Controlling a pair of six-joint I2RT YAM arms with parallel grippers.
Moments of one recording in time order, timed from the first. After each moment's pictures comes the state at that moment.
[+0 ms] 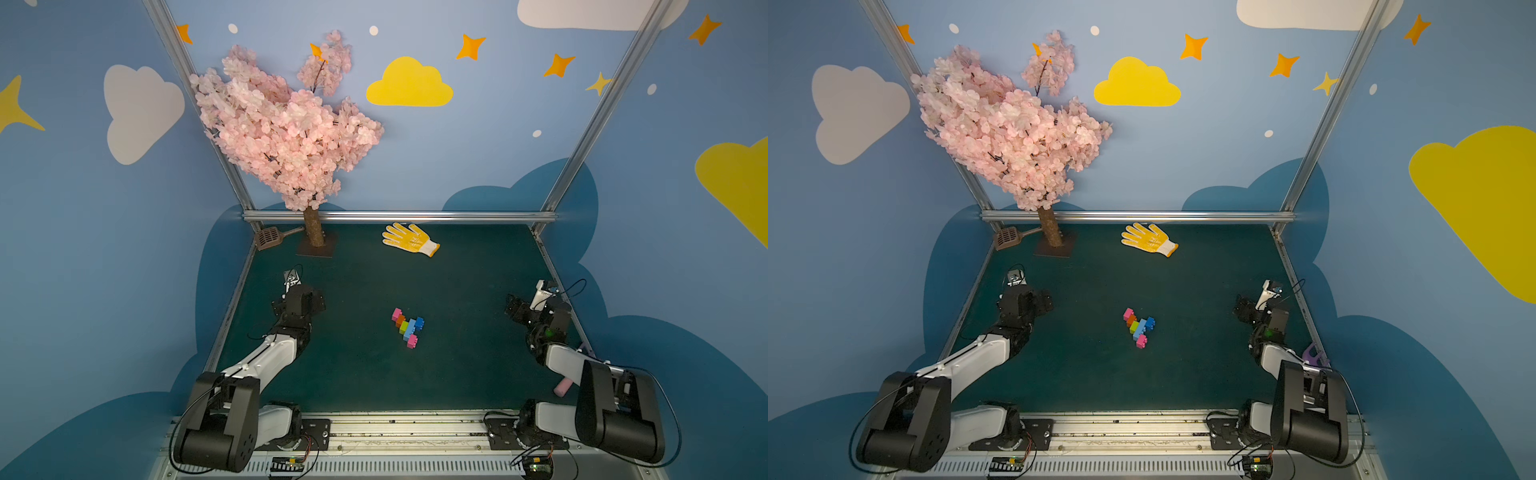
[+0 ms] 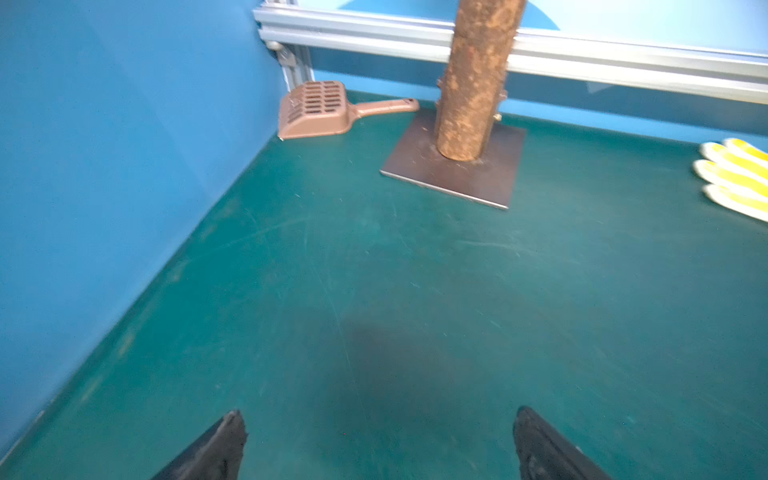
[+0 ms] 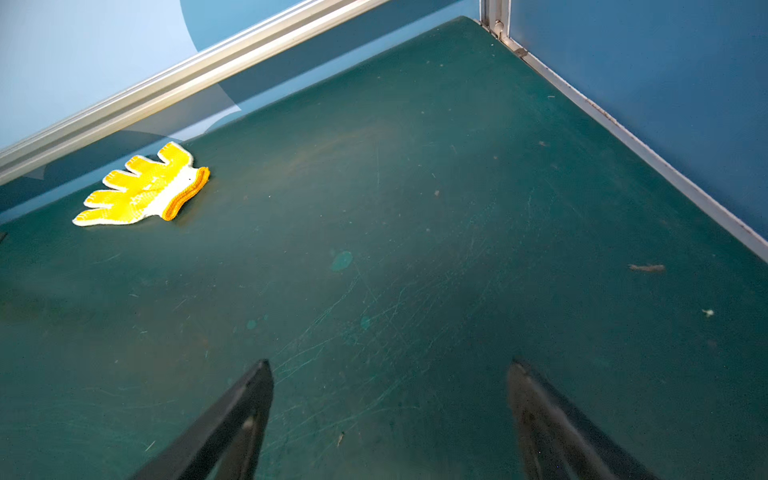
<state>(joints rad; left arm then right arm) -0.11 1.30 0.49 0.26 -0.45 -0.22 -0.17 1.30 0.33 0.52 -0.17 0.20</state>
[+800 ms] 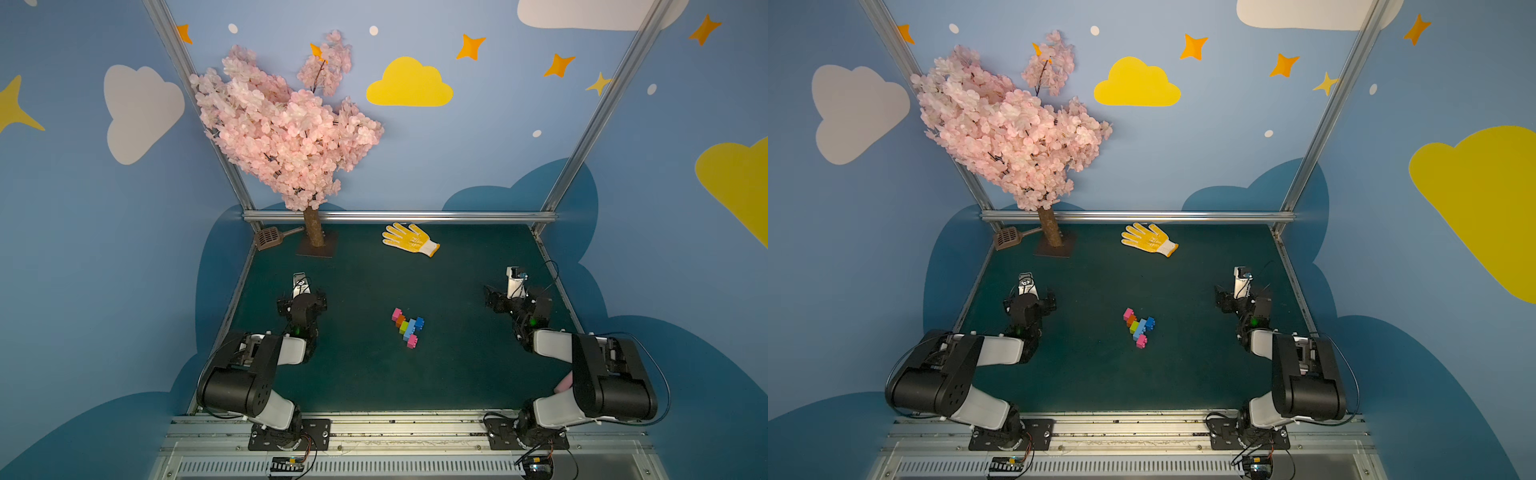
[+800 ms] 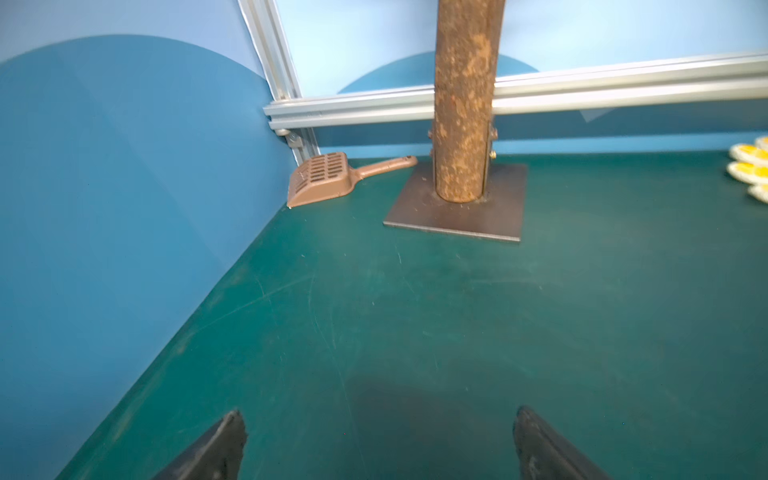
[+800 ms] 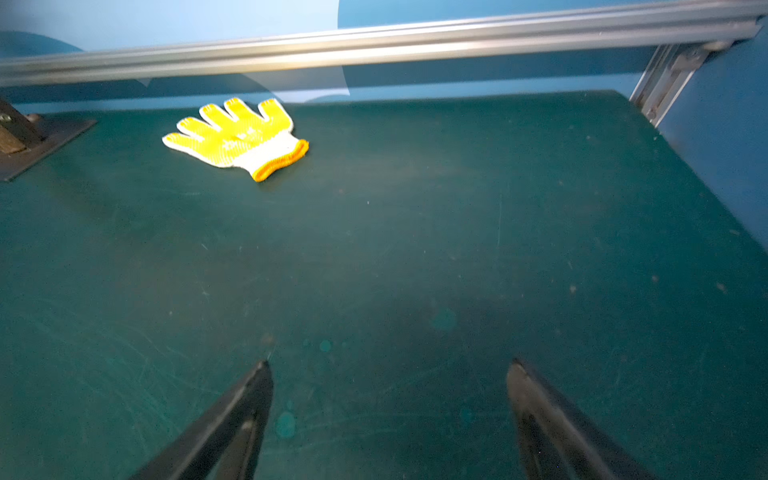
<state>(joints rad) -0.14 1.53 0.34 0.83 -0.48 0.00 -0.02 1.49 0.43 0.66 -0.25 -0.01</state>
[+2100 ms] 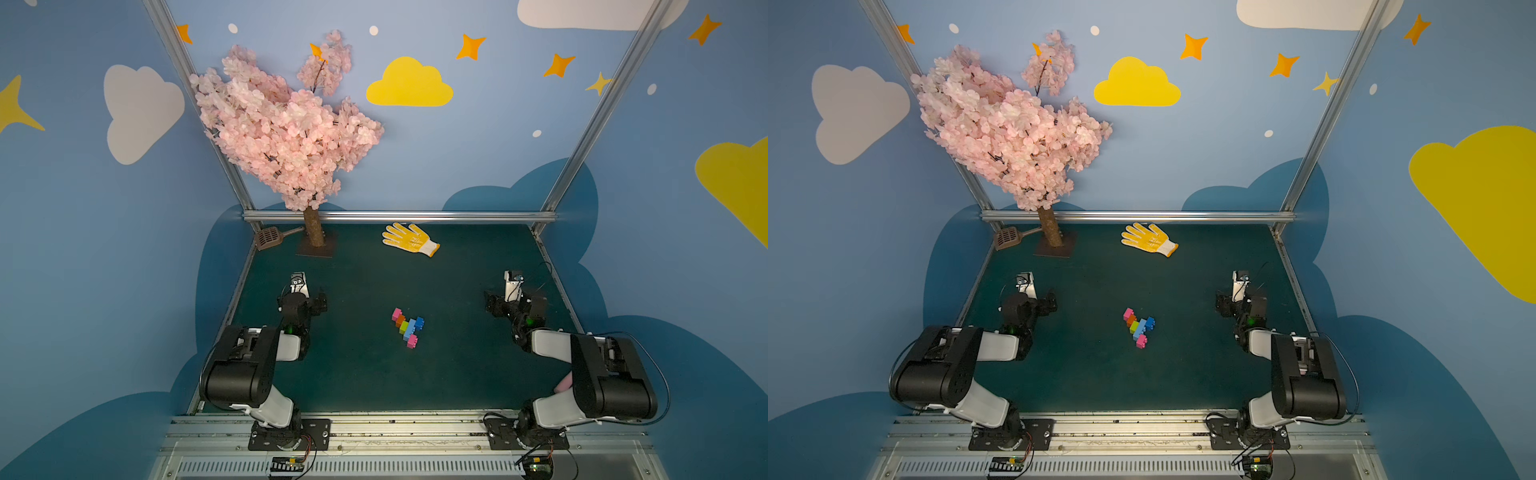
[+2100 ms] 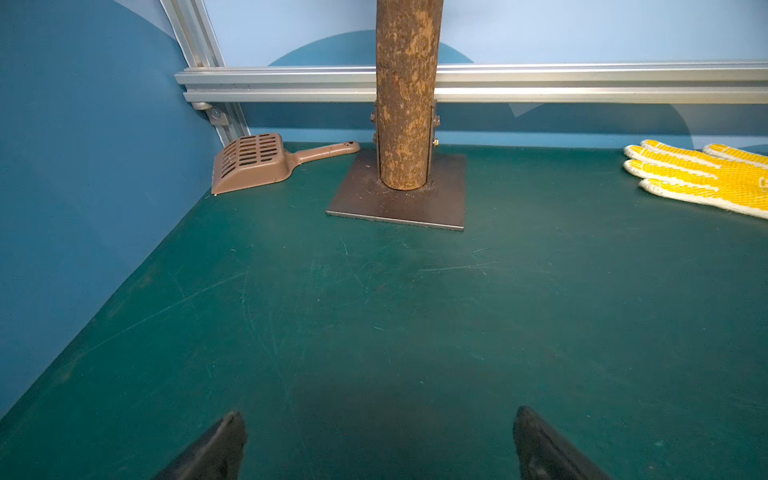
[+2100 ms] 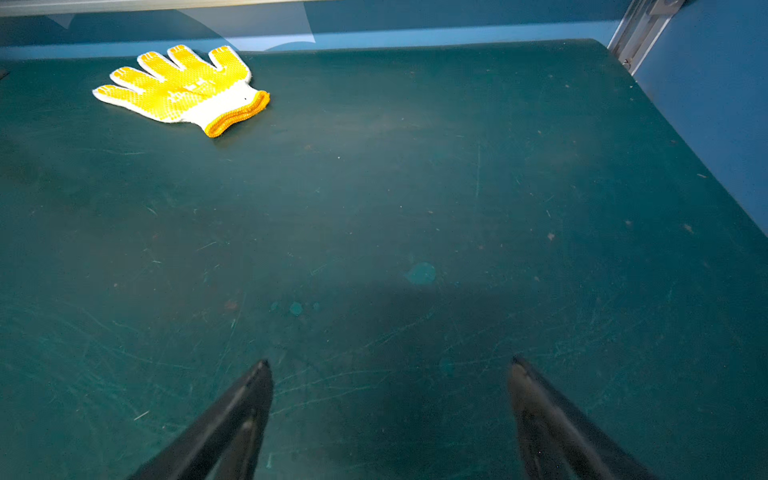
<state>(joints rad) -0.03 1.57 0.36 0.85 -0.19 -0.03 0.00 1.49 0.44 0.56 -0.13 -0.02</state>
